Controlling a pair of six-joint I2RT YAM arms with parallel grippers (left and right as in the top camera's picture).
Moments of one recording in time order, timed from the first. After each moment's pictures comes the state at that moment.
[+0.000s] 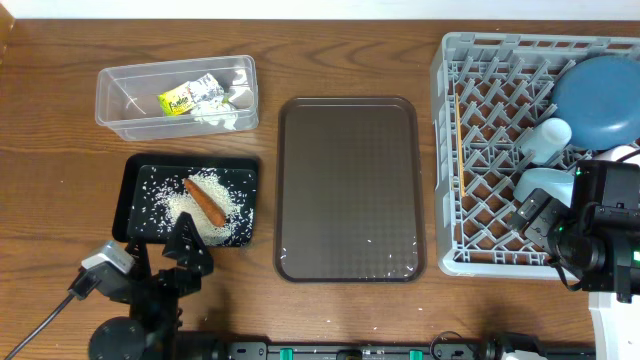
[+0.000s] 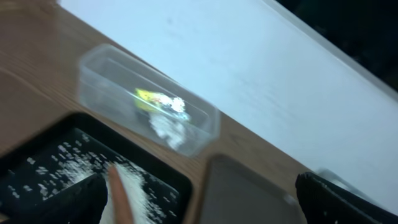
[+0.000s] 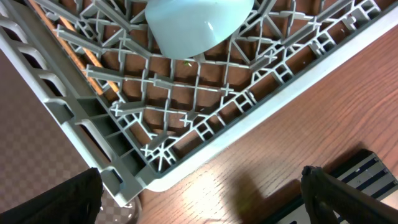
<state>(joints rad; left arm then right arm) -0.03 0.07 0.58 -0.67 -0.14 -0.58 -0.11 0.99 1.13 -1.32 0.15 0.57</state>
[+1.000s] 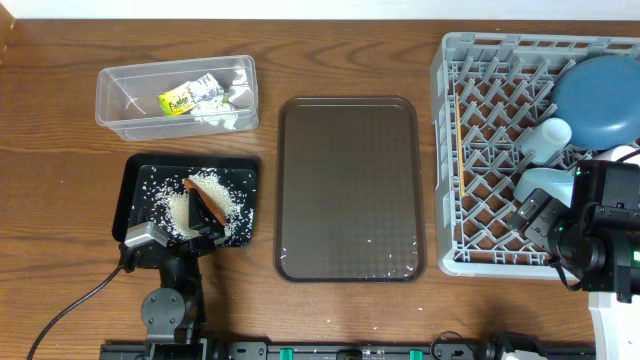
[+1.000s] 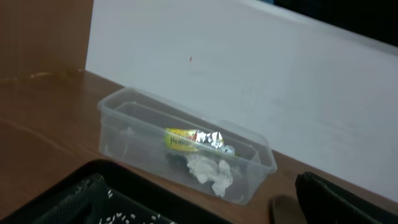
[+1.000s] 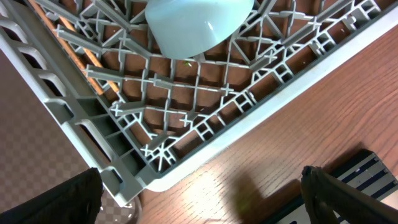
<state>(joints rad) -0.03 0.01 0.01 0.06 -0.27 -0.34 -0.11 0.99 1.13 -1.32 0.15 0.57</state>
